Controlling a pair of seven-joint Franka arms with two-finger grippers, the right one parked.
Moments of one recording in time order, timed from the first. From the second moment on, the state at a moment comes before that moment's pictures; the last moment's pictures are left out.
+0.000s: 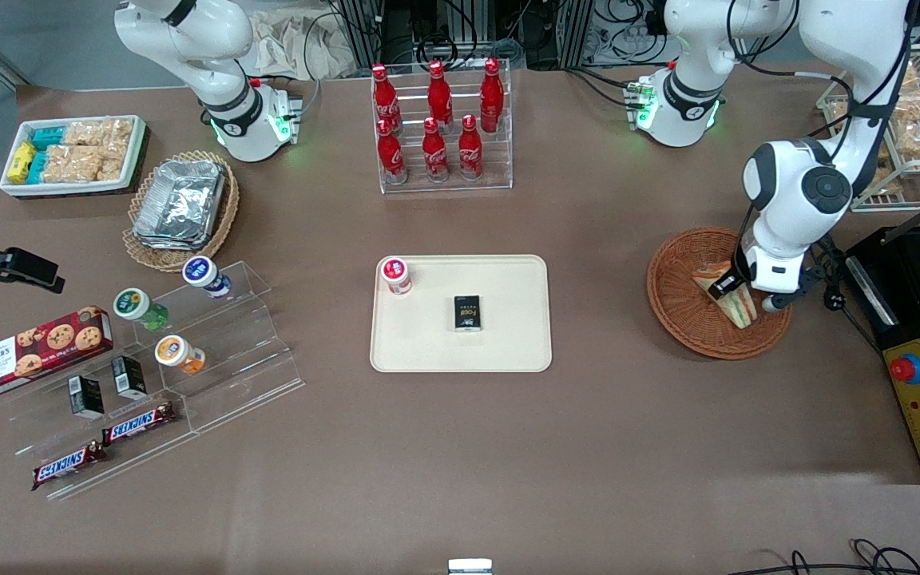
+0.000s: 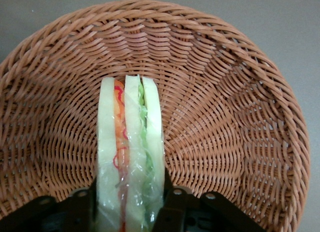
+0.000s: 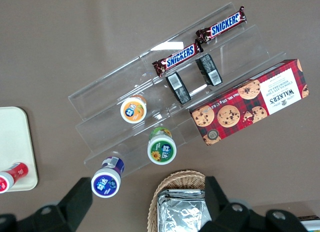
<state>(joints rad) 0.03 0.12 -0.02 -2.55 0.02 2.73 -0.61</state>
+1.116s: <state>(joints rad) 0.02 -0.09 -0.16 -1.81 0.01 1.62 -0.37</state>
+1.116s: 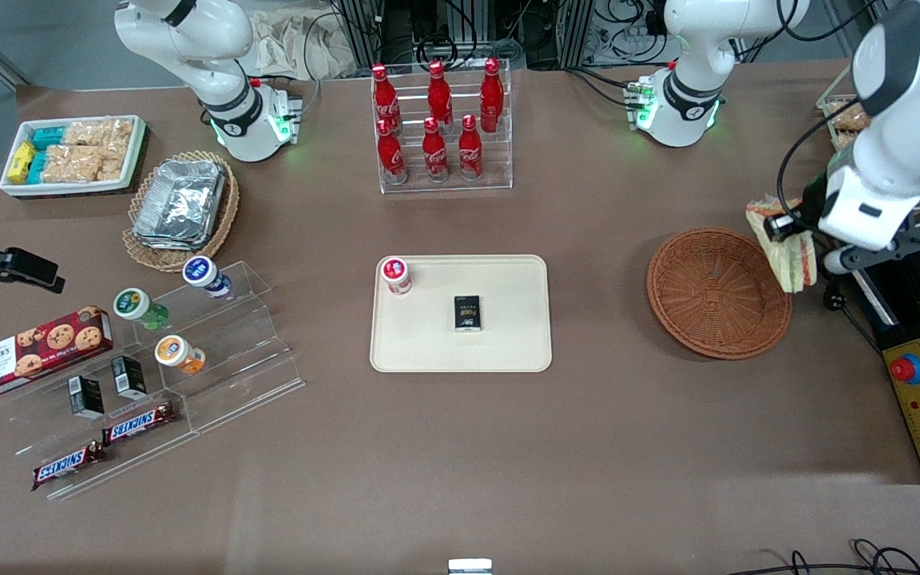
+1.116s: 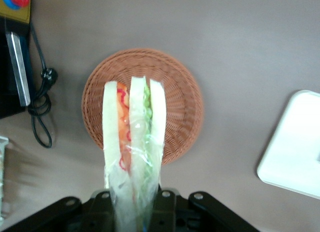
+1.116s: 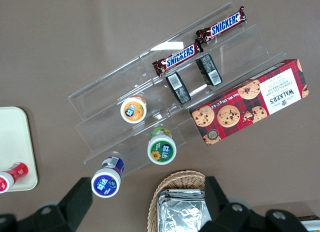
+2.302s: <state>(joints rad) -0.11 0.45 -0.62 -1.90 0.25 2.35 -0.81</state>
